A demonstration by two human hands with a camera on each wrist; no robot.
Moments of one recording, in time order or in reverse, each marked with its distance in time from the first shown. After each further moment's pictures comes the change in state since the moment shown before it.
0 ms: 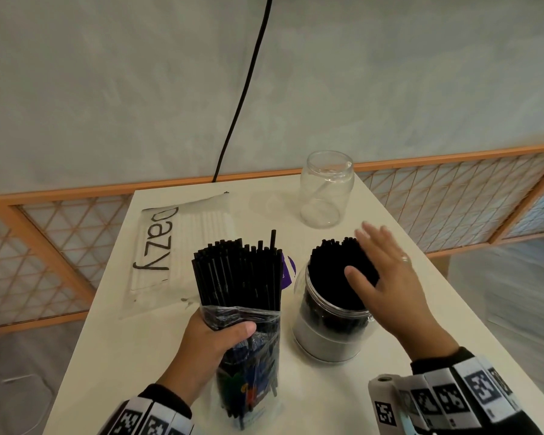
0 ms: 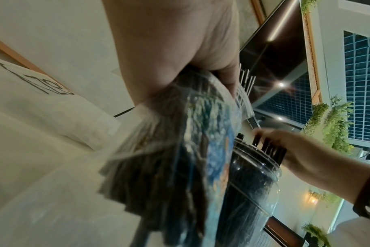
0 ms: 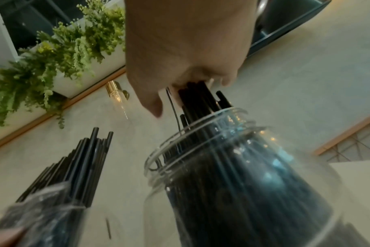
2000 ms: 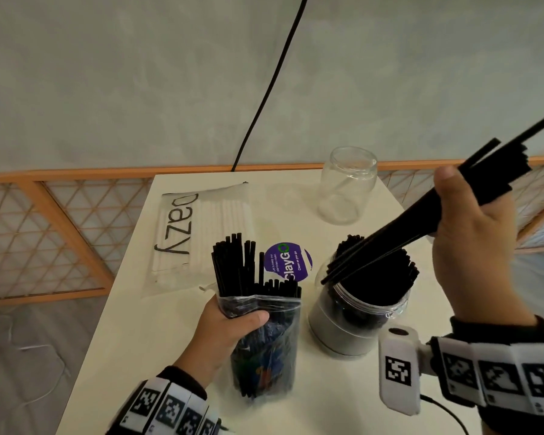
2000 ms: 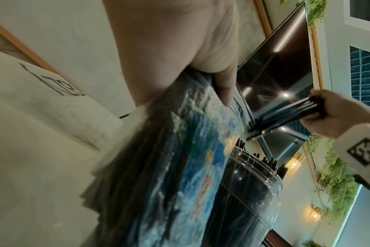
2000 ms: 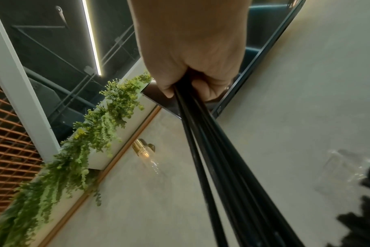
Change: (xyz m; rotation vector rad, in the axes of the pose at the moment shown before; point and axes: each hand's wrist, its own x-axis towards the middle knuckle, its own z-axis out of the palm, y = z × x) left_hand -0.002 -0.006 -0.017 -0.010 0.030 -0.006; right_hand 0.032 -0.080 -0.053 0.730 0.430 0.057
